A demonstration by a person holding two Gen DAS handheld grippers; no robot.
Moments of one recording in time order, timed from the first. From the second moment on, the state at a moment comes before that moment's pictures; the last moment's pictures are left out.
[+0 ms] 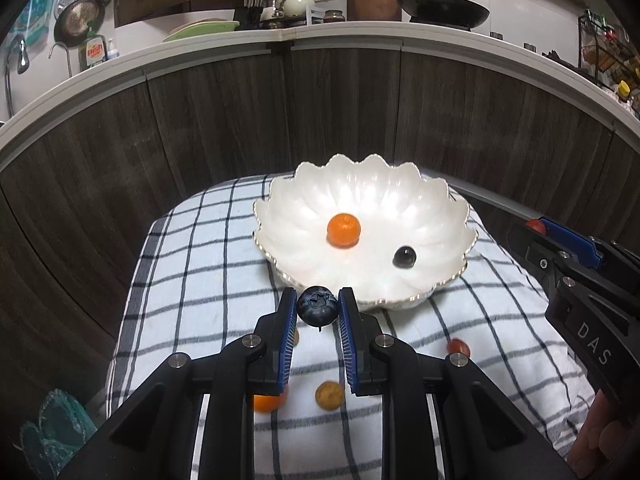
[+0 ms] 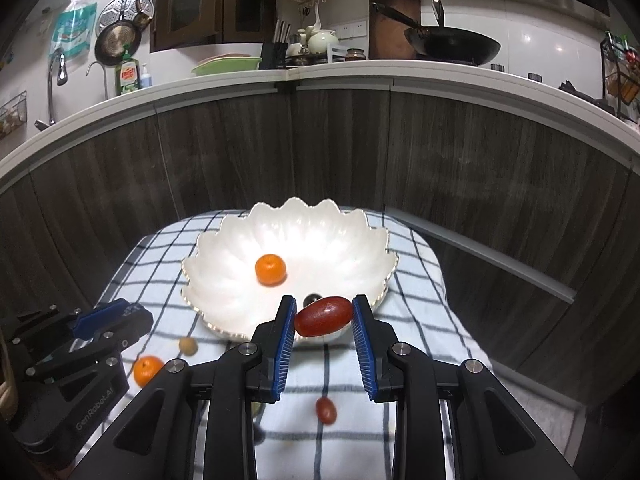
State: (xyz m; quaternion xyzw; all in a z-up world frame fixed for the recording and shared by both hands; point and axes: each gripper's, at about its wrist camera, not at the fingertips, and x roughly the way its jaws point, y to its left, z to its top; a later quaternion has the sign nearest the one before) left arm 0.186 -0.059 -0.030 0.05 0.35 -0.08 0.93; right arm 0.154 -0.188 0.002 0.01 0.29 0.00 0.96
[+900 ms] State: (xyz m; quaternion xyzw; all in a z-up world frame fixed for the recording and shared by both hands) left arm 0.258 -0.067 -0.015 0.04 0.36 -0.07 0.93; right arm 0.223 -0.197 0.019 0.01 0.30 -0.01 0.95
